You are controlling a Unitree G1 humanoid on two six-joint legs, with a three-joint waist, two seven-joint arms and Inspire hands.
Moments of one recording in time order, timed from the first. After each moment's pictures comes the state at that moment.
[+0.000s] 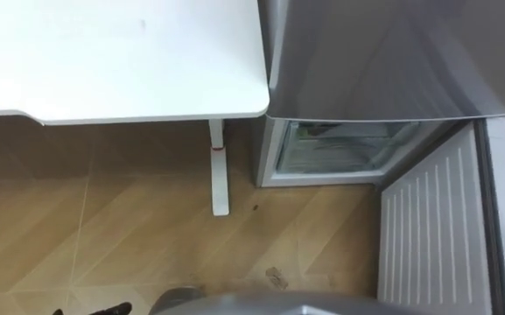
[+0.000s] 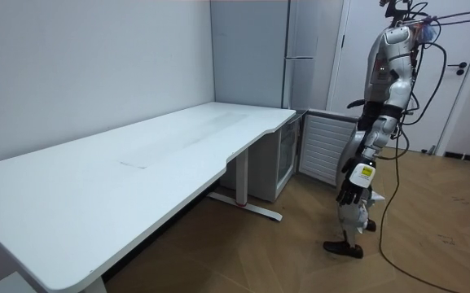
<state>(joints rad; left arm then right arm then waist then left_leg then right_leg) 0.33 0.26 0.23 1.05 -0.39 -0.04 0.01 0.18 -0.50 -0.50 1.01 1.23 -0.07 -0.18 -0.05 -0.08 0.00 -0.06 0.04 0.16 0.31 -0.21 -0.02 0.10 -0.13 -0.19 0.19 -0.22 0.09</state>
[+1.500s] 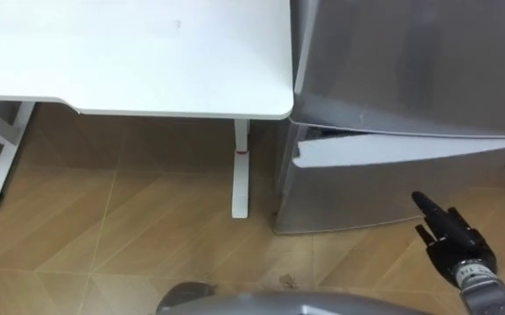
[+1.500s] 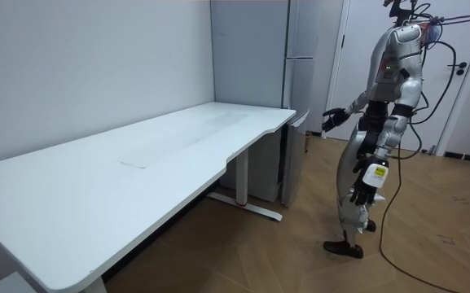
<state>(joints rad) 0.35 0.22 0.18 1.05 -0.31 -0.03 0.01 0.12 -0.37 -0.20 0.98 1.04 0.00 0.25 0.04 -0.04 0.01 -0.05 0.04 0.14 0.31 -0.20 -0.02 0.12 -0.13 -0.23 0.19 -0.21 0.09</state>
